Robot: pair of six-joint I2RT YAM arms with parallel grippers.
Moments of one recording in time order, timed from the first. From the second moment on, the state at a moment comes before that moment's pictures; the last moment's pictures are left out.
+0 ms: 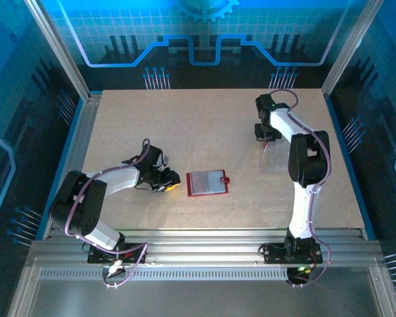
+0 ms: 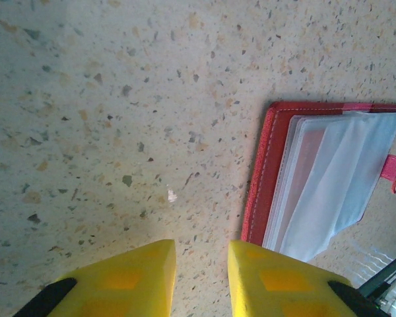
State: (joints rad) left arm -0.33 1.55 0.70 -0.28 0.48 -0.76; right arm 0.14 2.11 1.65 -0.88 0.22 0.24
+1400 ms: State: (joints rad) left arm -0.48 1.90 1.15 -0.16 0.61 -0.93; right arm 0.34 1.97 1.46 -0.81 -0.26 0.21
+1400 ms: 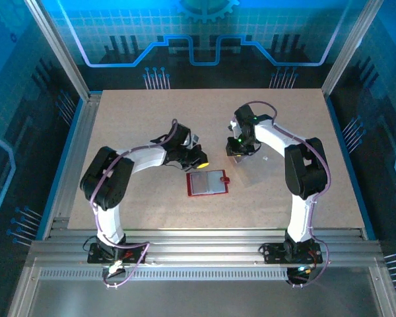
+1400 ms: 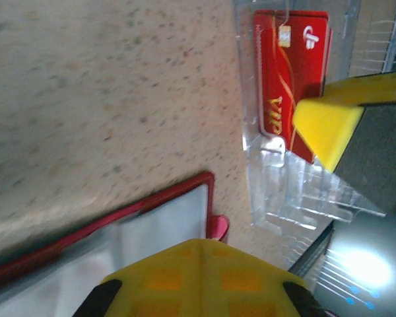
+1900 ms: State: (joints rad) left arm -0.50 2.06 1.31 -0.10 0.66 -0.98; right arm 0.31 1.97 1.46 -0.82 -0.35 0.21
